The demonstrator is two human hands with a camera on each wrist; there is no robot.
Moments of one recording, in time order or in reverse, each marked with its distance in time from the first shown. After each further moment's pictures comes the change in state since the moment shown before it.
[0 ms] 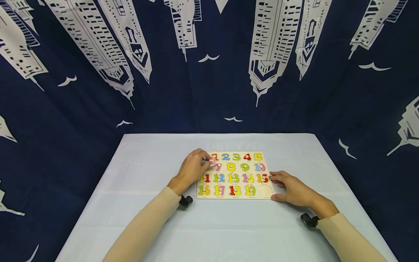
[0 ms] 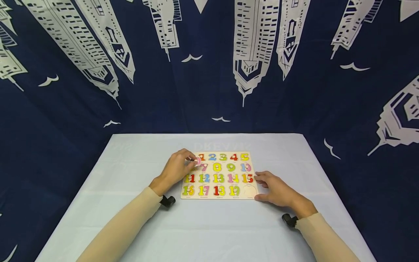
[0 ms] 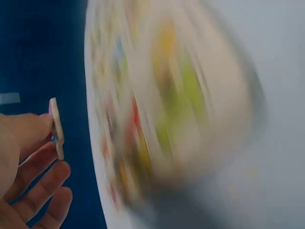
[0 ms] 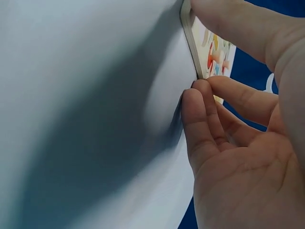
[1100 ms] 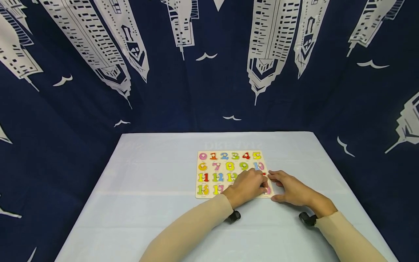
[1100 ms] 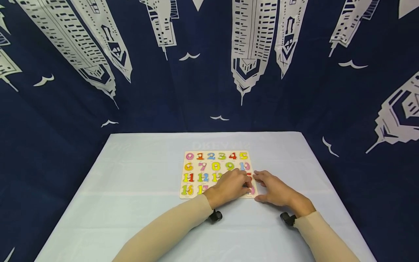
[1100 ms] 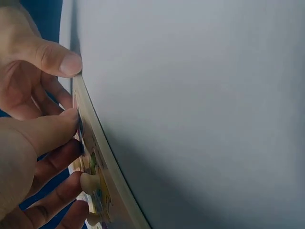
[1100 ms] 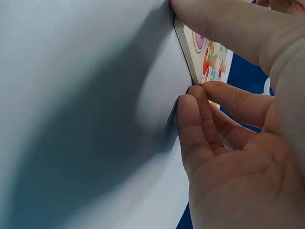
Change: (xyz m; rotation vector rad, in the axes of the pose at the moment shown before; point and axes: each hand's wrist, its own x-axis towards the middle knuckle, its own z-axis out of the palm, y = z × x) left_hand 0.009 0.147 0.120 0.300 -0.291 0.381; right_hand -0.001 0.000 -0.001 0.008 -0.018 -0.052
